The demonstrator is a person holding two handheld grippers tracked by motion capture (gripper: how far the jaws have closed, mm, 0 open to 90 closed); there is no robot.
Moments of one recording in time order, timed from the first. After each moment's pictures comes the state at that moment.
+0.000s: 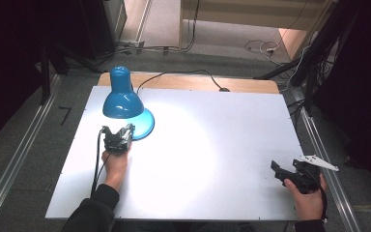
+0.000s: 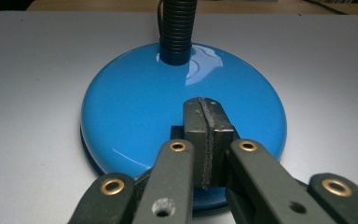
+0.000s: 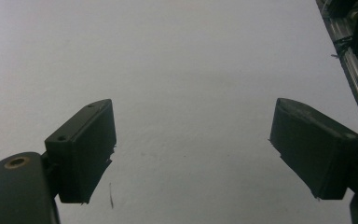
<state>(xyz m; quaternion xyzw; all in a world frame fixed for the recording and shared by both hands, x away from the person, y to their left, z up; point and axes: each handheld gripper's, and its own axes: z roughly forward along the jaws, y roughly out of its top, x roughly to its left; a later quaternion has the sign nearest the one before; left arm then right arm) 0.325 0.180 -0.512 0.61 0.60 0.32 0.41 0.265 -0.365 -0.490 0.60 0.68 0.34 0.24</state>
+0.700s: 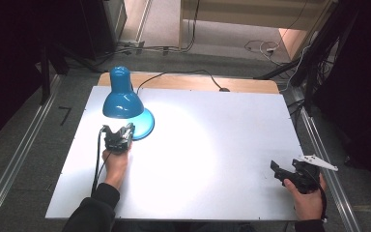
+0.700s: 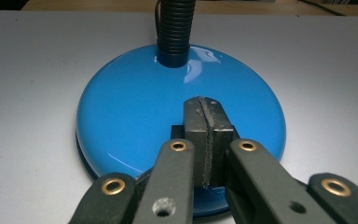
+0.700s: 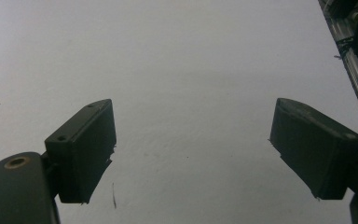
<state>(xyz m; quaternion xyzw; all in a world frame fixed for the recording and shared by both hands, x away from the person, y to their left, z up) 0.330 0.180 -0.510 0.62 0.60 0.31 0.40 0.265 -0.364 -0.490 0.60 0.68 0.34 0.24</state>
